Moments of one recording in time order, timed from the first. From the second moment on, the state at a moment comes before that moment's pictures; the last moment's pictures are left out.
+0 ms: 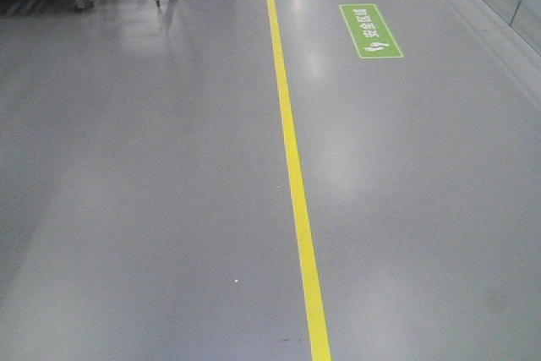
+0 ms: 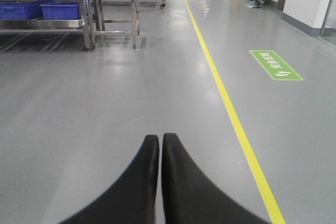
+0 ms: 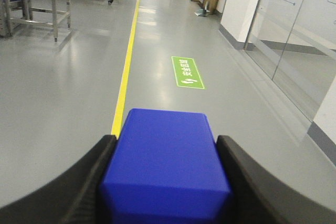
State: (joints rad) left arm 0.07 -0.01 0.03 0.01 0.23 -0.04; right arm -0.15 0.06 -0.31 0.18 0.49 -0.34
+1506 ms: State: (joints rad) left arm 0.07 -0.01 0.03 0.01 0.23 -0.04; right arm -0.15 0.06 -0.31 0.18 0.49 -0.34
